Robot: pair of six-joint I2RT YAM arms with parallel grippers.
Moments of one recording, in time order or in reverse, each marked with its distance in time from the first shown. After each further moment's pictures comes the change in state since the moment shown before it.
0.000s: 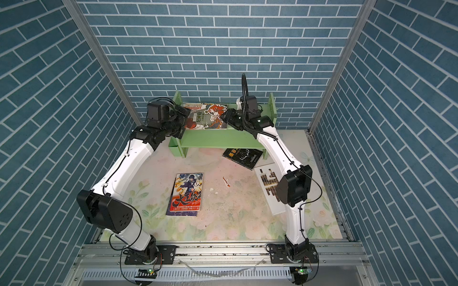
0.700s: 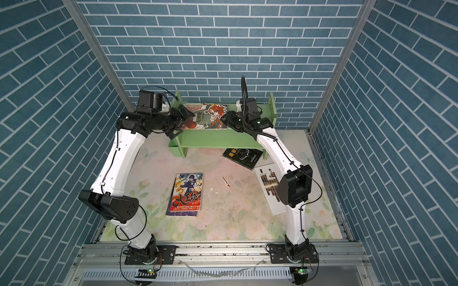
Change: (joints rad) left arm 0.036 0.147 0.452 -0.590 0.279 0.399; right arm 0.000 -0.016 -0.060 0.026 0.002 -0.017
